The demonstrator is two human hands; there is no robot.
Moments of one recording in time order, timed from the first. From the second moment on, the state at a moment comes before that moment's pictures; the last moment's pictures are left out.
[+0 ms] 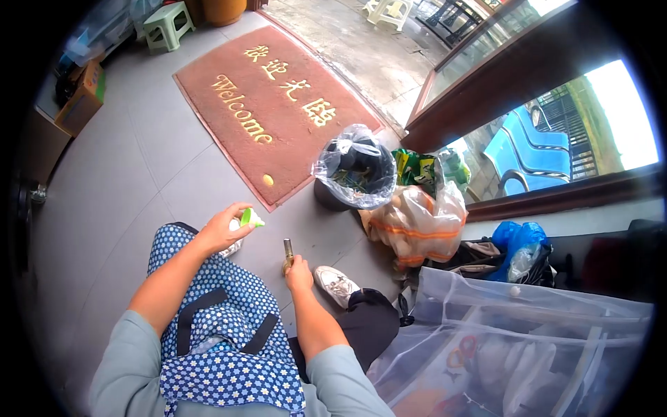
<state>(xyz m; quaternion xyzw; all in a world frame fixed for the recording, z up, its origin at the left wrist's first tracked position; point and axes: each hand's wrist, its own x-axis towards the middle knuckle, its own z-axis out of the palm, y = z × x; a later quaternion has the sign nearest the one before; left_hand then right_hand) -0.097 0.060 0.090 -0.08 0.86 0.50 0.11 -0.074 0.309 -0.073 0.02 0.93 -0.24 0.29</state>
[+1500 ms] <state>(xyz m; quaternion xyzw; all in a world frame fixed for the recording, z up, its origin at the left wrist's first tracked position) -0.054 0.101 0.201 0.12 0.76 0.63 0.07 -0.067 0.306 0.184 -0.07 0.60 -0.77 0.19</state>
